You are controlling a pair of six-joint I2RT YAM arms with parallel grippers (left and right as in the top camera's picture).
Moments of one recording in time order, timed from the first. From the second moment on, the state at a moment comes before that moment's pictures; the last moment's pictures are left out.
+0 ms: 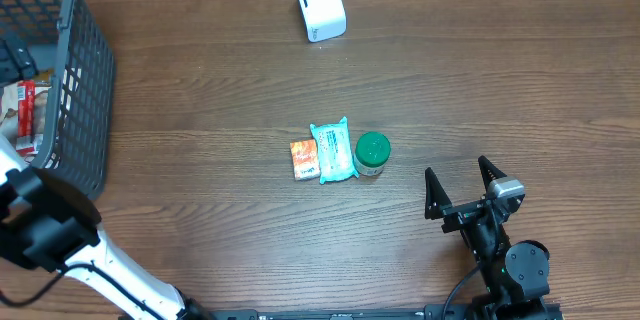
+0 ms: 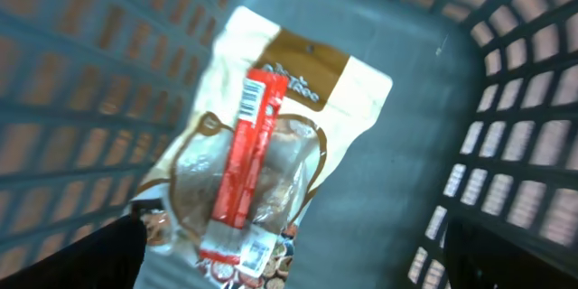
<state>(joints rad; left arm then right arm) 0.65 2.17 2.25 -1.16 0.03 0.20 0.22 0.01 0.02 -0.03 -0.05 0.16</state>
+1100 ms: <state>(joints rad) 0.70 2.49 2.25 -1.12 0.02 0.27 0.22 0.01 0.02 -0.03 -0.05 0.16</state>
